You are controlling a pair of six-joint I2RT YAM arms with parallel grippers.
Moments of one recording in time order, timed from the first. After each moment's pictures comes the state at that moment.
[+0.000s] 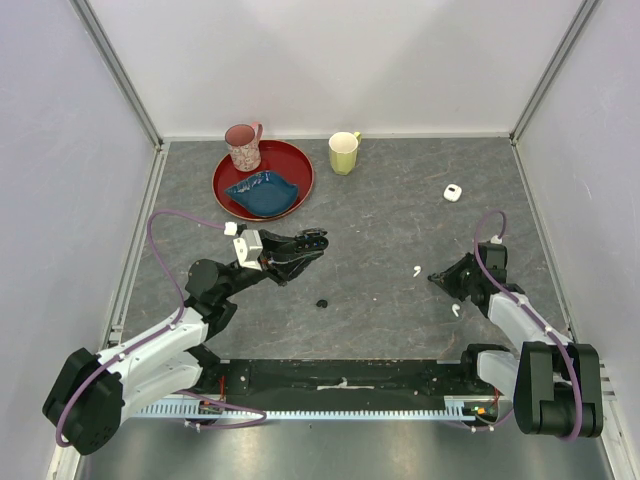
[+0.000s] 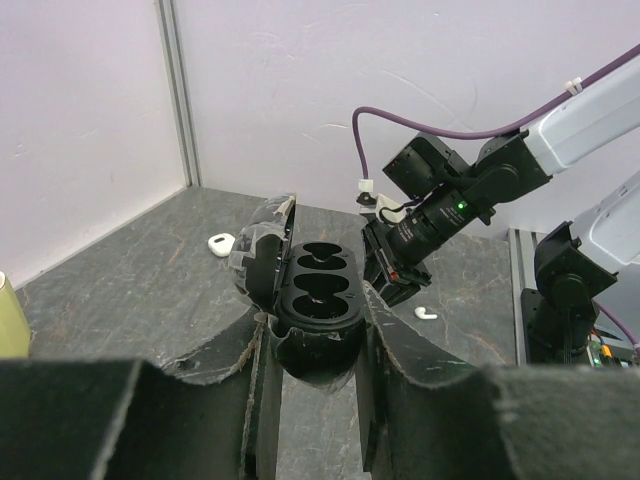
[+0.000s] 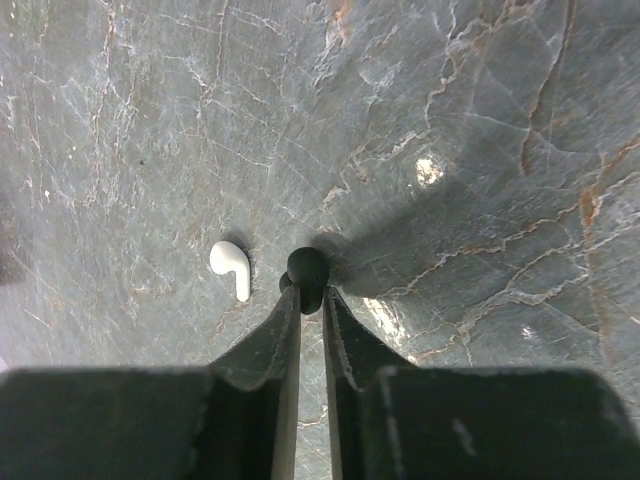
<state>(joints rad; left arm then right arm) -0.62 0.92 0.34 1.00 0.55 -0.21 -0.06 1.08 0.34 -0.13 -0.18 0.85</state>
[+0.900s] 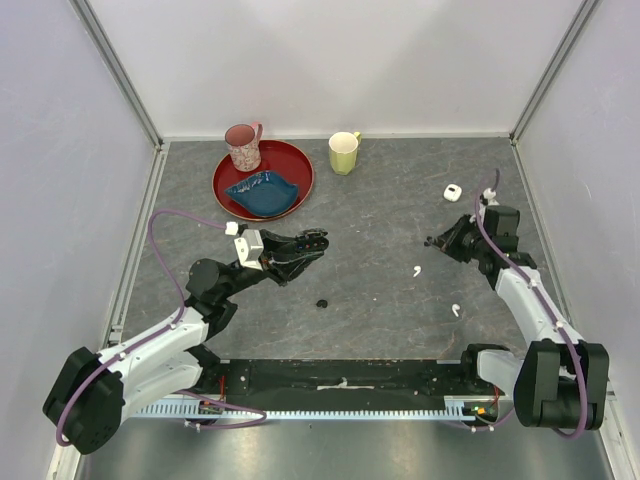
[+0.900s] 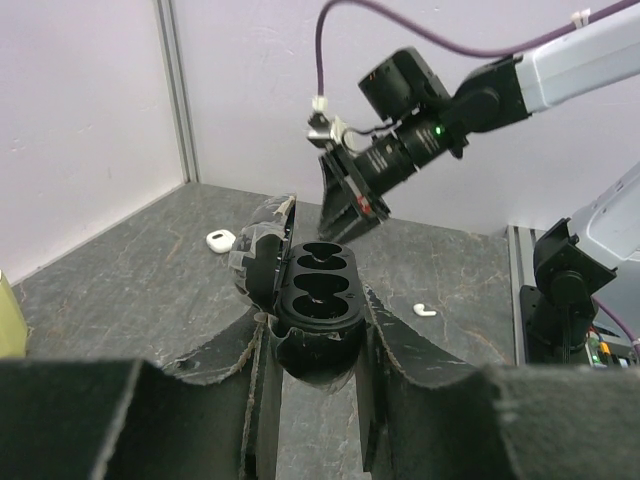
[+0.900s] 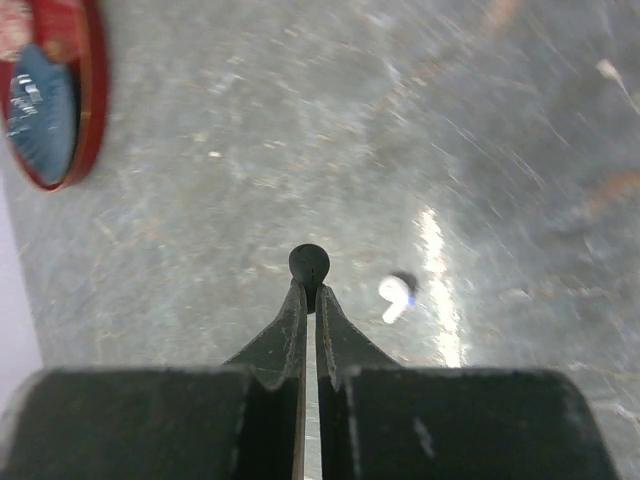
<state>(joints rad) -0.62 0.93 0.34 1.00 0.55 -0.21 -0.06 1.12 0.60 -0.21 -0.35 0.60</state>
